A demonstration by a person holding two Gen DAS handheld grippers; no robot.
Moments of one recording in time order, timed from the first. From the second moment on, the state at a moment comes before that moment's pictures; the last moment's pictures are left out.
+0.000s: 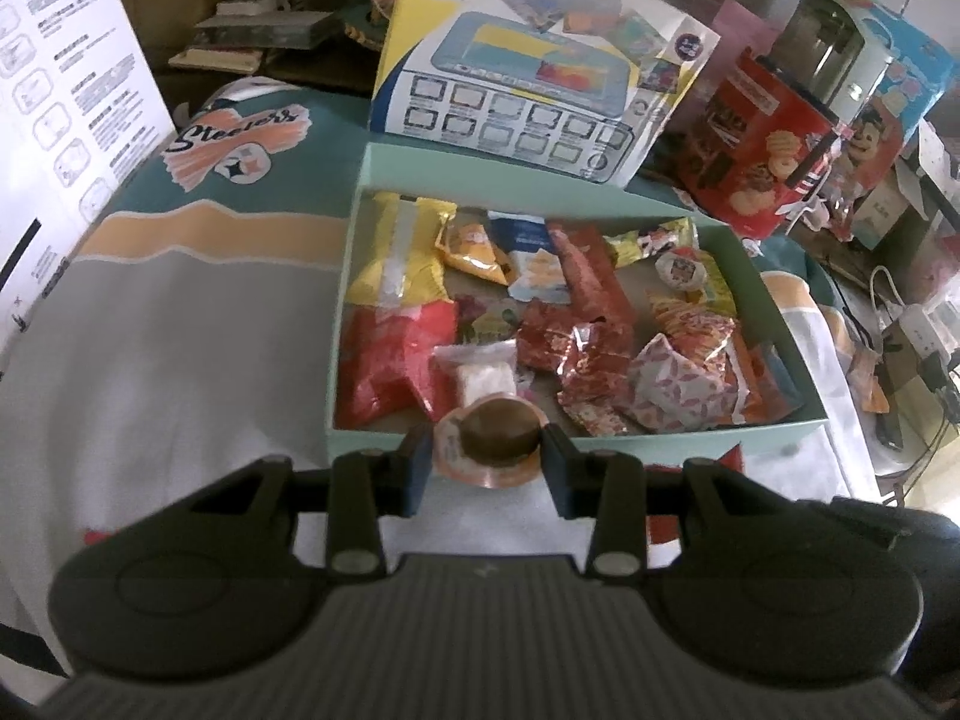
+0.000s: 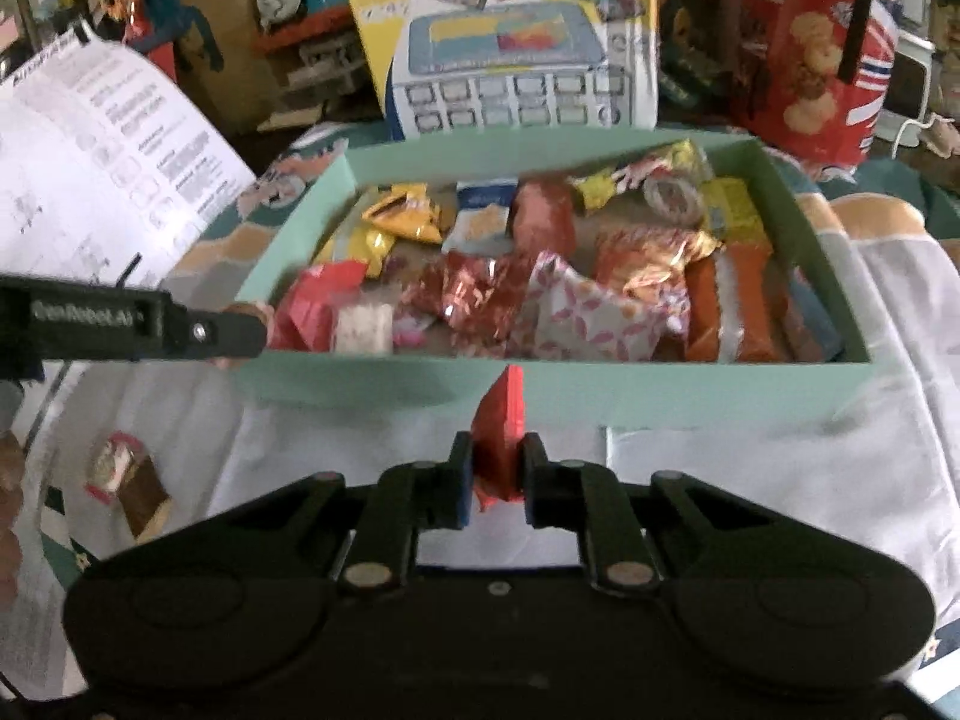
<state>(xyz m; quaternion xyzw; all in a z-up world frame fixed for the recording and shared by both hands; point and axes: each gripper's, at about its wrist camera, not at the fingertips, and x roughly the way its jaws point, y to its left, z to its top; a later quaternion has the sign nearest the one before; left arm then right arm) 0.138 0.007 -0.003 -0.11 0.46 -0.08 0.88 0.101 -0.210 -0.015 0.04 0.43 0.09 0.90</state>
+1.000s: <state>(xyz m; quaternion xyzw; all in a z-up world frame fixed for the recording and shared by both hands) 0.278 -0.096 -0.021 -0.02 0.46 -0.10 0.88 0.258 -0.311 -0.003 0.18 0.36 0.03 0.91</state>
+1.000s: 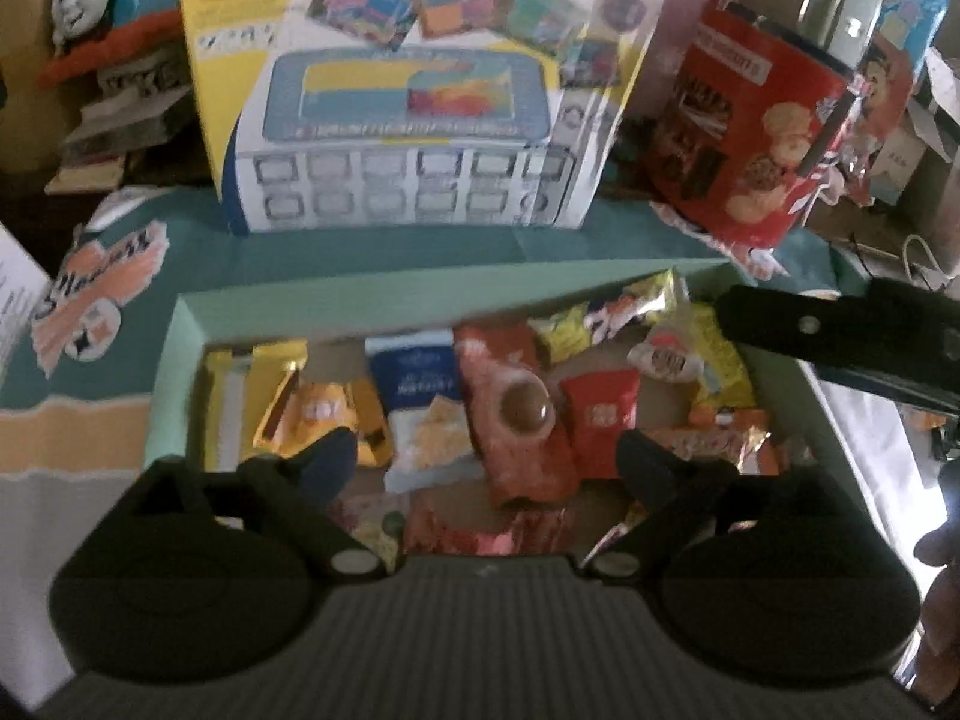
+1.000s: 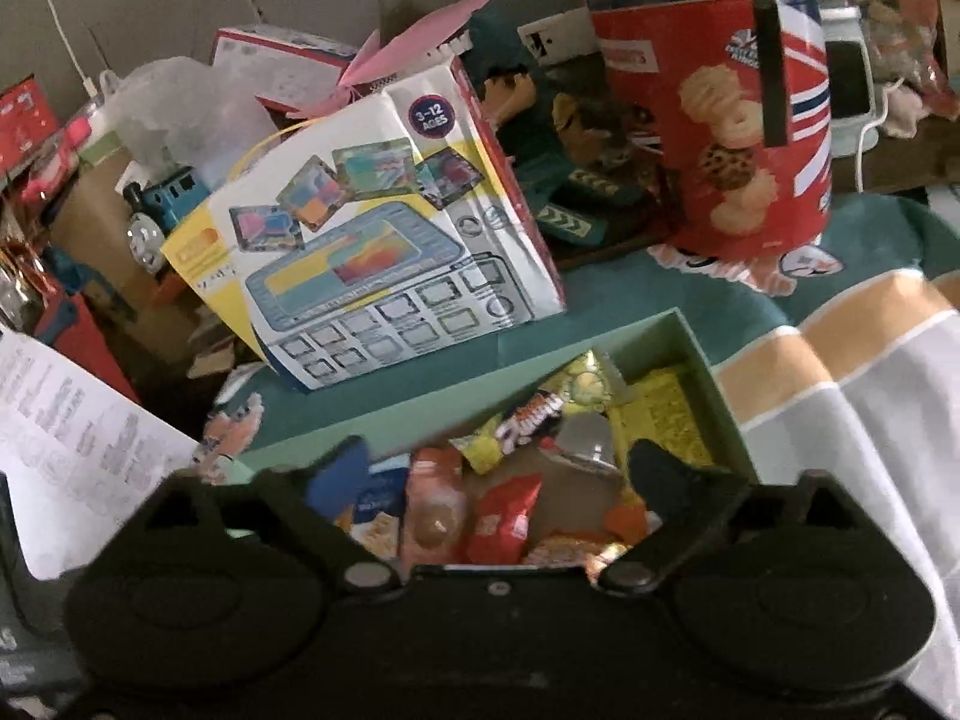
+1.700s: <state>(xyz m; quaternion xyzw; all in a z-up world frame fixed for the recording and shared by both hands) 0.170 -0.029 0.002 -0.04 0.46 -0.07 0.89 0.172 -0.246 0.019 0.16 0.39 0.07 0.90</state>
